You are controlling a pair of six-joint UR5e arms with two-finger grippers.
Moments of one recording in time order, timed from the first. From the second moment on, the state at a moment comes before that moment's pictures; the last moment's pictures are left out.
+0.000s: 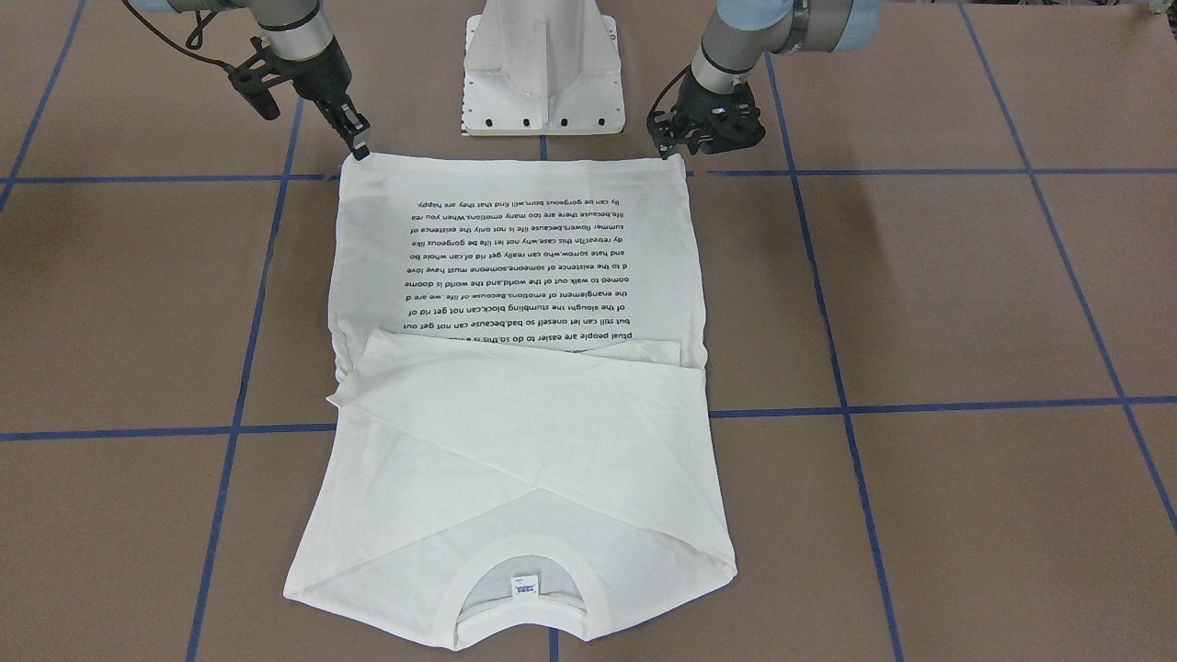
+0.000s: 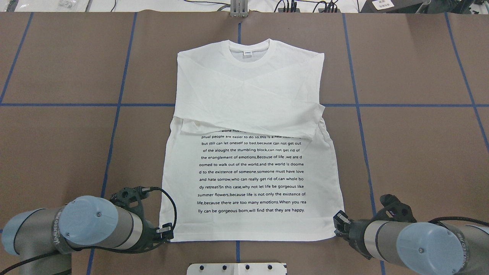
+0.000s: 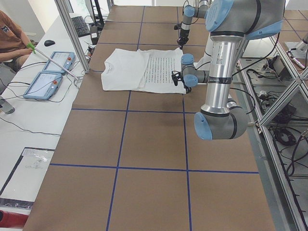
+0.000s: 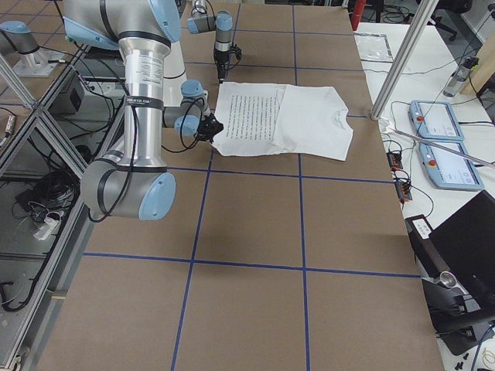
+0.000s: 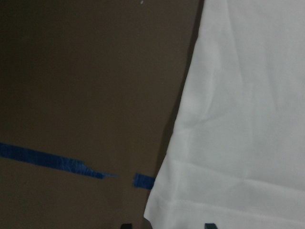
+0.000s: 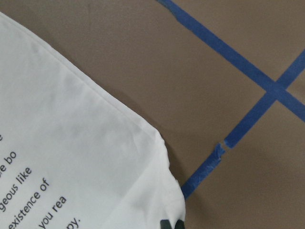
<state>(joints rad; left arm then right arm) -0.21 -1.73 -2.01 -1.86 -1.84 -1.72 0.12 -1.67 2.19 -1.20 1.55 2.38</state>
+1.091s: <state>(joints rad) -0.21 -1.74 -2.00 -1.86 -1.84 -1.71 0.12 -1.67 2.19 -1.20 1.55 2.38</state>
